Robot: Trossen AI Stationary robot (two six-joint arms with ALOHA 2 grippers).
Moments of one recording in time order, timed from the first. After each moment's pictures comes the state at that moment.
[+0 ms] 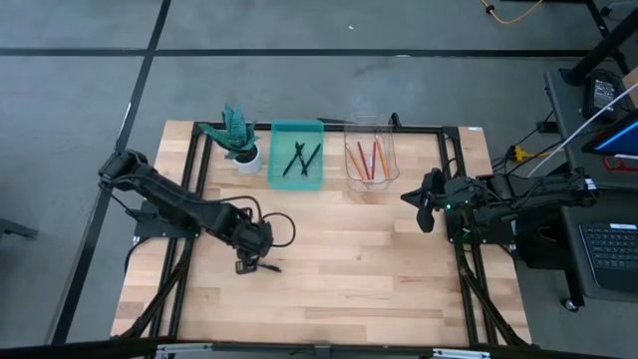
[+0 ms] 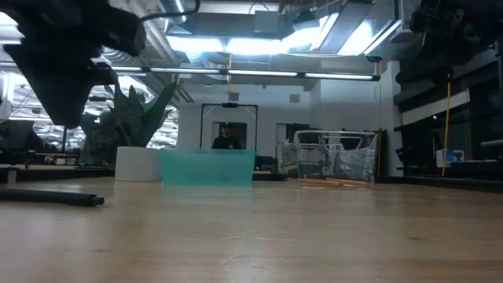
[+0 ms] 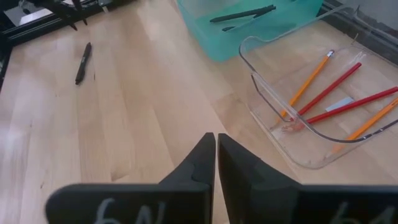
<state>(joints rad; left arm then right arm) -0.39 1.42 0.95 -0.92 -0.07 -0.60 0.13 0.55 0.54 -0.59 0.32 0.47</state>
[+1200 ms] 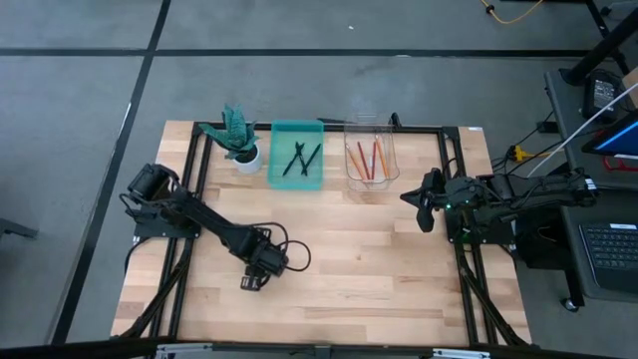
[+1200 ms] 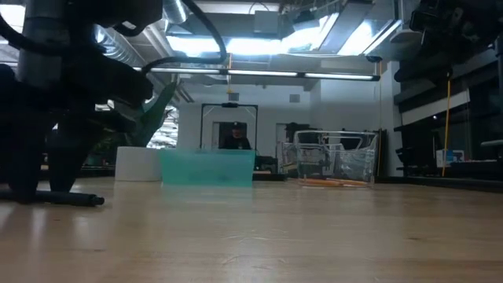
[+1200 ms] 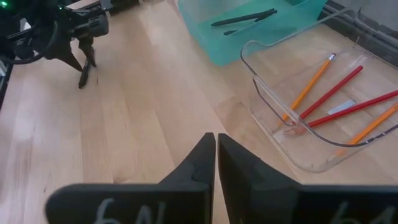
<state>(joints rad) -0.43 1.75 0.95 -0.69 0.02 -0.36 0.13 0.55 0.54 -0.57 0.32 0.47</state>
